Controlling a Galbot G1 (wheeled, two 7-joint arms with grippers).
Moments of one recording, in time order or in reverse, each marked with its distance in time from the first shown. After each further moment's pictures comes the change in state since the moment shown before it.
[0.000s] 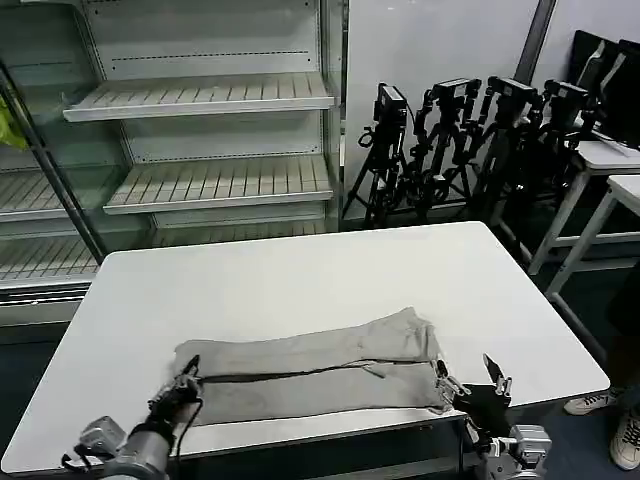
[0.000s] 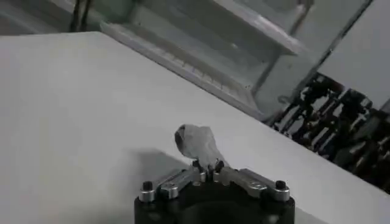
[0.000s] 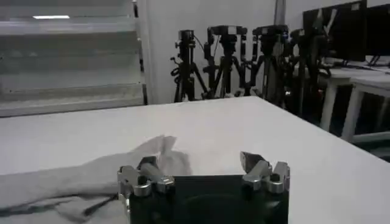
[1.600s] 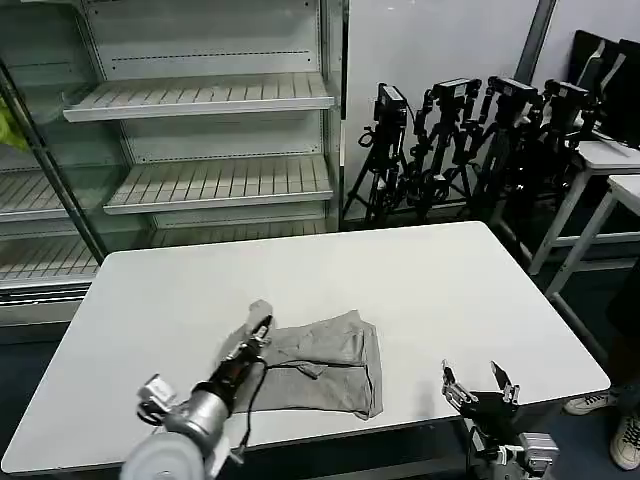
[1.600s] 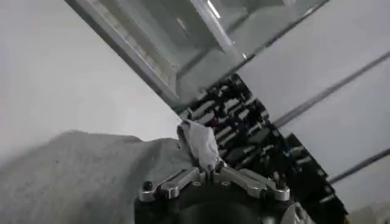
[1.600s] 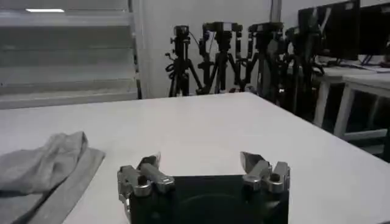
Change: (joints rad) left arm -0.233 -0.090 0.254 -0.012 -0.234 0.040 -0.029; right arm -0.039 -0.013 0.026 -0.011 0.003 0.030 -0.004
